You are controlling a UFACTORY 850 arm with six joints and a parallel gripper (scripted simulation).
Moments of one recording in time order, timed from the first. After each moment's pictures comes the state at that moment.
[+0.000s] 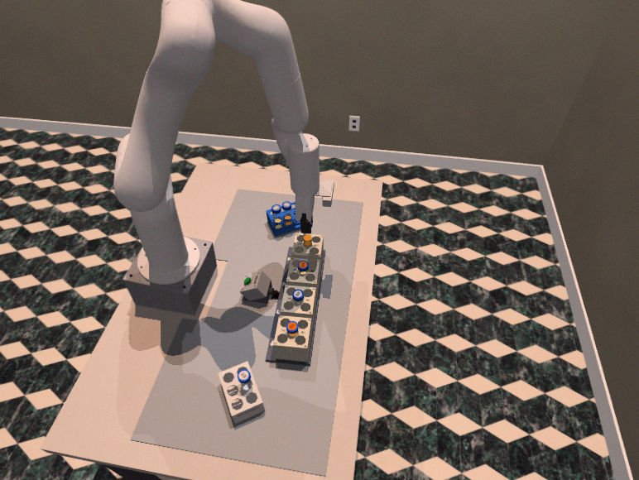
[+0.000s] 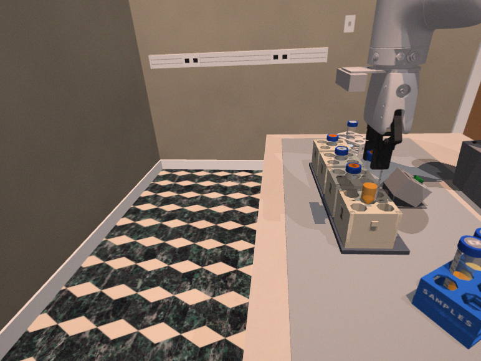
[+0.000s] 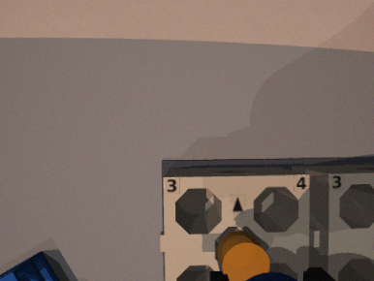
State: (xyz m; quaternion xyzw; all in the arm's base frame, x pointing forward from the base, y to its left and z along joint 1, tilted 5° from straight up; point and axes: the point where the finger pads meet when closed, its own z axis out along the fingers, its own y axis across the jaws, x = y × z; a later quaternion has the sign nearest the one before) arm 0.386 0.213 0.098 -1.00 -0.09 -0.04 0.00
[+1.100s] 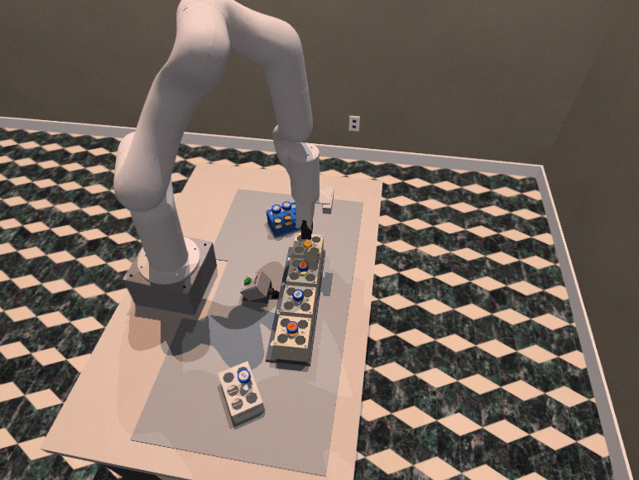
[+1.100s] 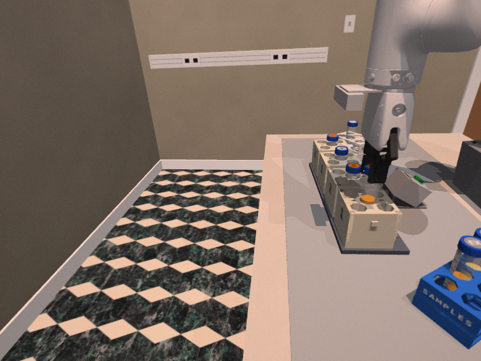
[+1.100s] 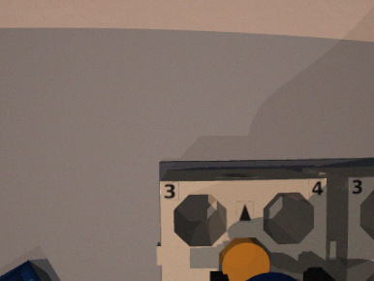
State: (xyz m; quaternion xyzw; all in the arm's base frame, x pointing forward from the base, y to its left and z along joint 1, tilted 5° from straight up) arm 0.388 0.213 0.068 -1.00 -0.09 -0.04 0.00
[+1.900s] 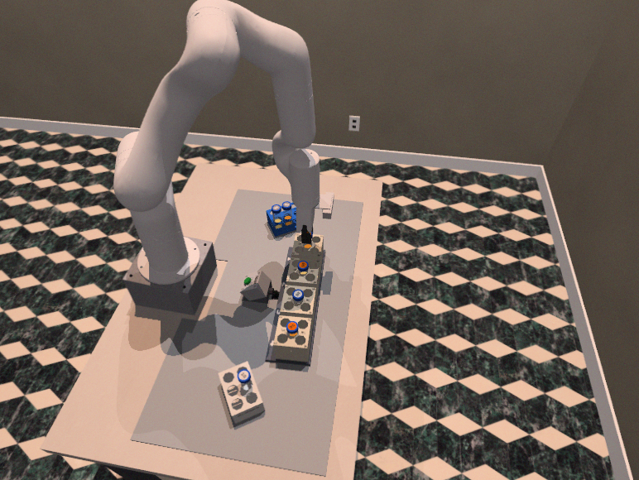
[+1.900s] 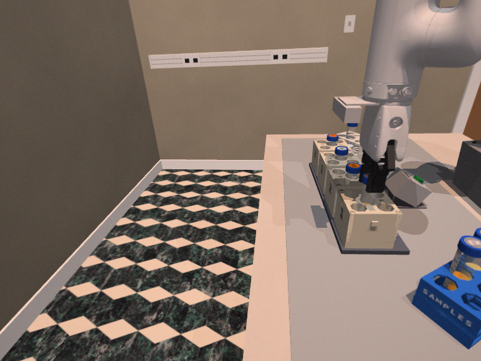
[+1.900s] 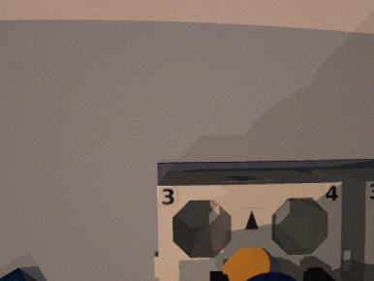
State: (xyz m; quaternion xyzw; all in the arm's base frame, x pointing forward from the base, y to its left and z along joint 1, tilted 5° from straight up) arm 0.390 0.213 0.048 -1.00 -0.09 -0.04 0.00
